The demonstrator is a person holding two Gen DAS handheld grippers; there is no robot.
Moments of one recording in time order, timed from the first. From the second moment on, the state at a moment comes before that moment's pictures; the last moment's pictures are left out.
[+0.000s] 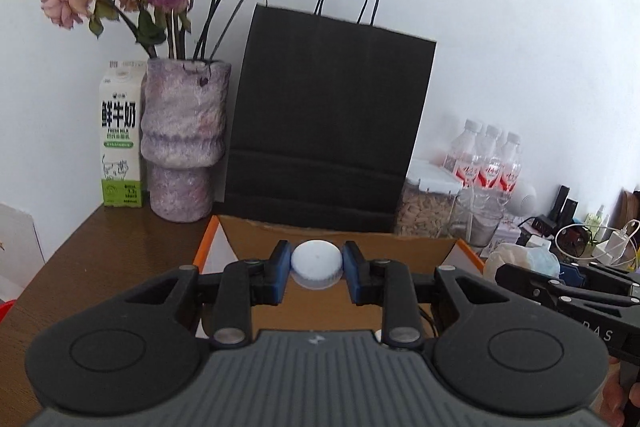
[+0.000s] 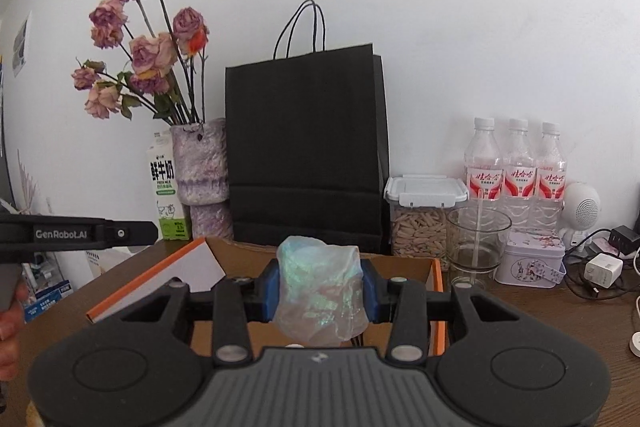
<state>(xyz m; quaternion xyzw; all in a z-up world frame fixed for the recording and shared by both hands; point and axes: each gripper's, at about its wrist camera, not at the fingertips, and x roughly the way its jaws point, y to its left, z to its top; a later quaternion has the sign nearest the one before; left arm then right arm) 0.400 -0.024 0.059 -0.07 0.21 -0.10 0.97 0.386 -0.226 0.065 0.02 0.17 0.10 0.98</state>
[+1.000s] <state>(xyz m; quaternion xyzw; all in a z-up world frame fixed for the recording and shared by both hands) 0.405 -0.047 0.032 0.00 0.23 -0.05 0.97 0.393 -0.214 0.039 -0.02 0.24 0.08 0.97</state>
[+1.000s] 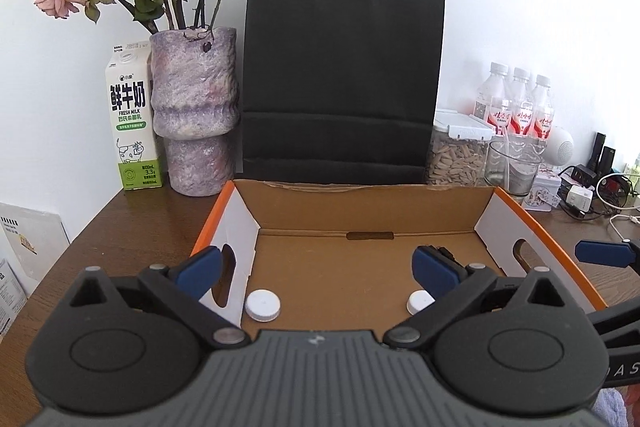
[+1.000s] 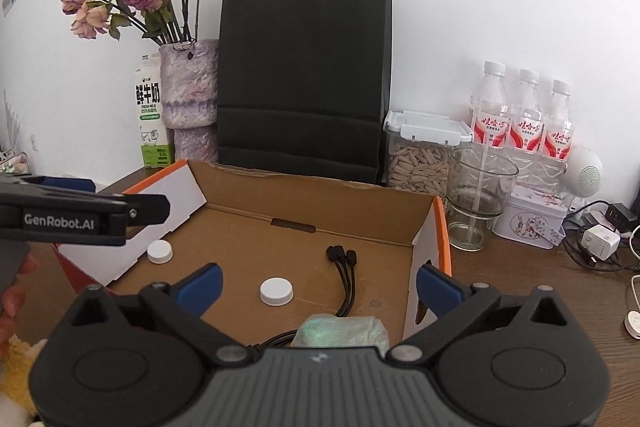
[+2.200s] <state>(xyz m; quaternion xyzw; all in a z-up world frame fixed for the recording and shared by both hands) 0.238 -0.017 0.077 -0.02 0.14 -0.06 0.99 0.232 -0.228 0.076 -0.03 0.18 0.09 0.98</state>
